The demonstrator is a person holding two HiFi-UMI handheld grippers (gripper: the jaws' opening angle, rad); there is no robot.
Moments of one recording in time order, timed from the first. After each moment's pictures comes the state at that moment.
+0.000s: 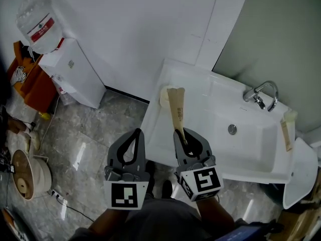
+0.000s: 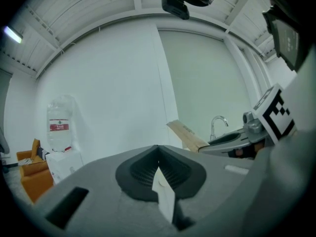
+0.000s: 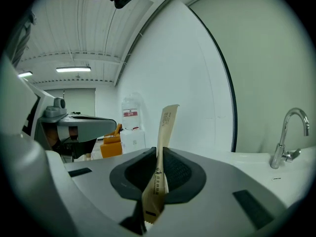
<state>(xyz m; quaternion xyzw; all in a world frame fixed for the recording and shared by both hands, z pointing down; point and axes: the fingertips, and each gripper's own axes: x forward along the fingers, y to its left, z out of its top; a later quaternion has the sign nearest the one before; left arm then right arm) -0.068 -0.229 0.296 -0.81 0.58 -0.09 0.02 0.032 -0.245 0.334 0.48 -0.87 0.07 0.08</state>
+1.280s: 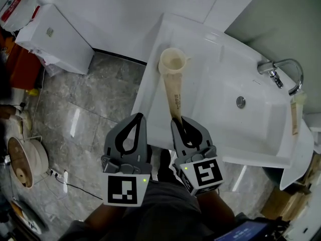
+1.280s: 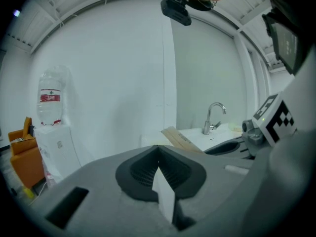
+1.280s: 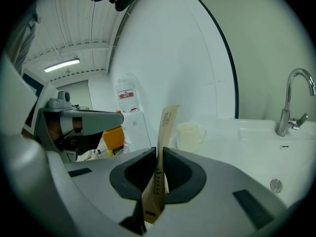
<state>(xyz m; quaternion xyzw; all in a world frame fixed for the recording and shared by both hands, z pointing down) -0.065 -0.258 0.390 -0.83 0.54 -0.13 -0.08 0.018 -0.252 0.439 0.47 -0.85 0.17 0.15</state>
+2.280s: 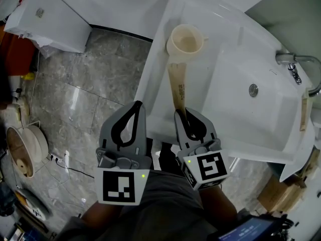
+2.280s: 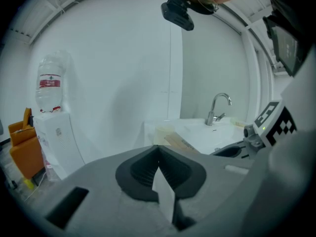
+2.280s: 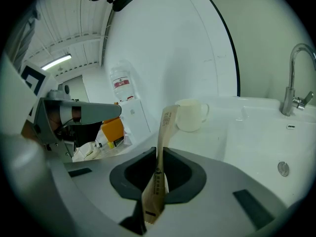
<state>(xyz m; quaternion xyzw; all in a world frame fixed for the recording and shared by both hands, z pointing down) -0.085 -0.274 0.445 -0.82 0.53 -0.17 -0.14 0.006 -0.258 0.505 0.46 -0.83 0.23 0.20</state>
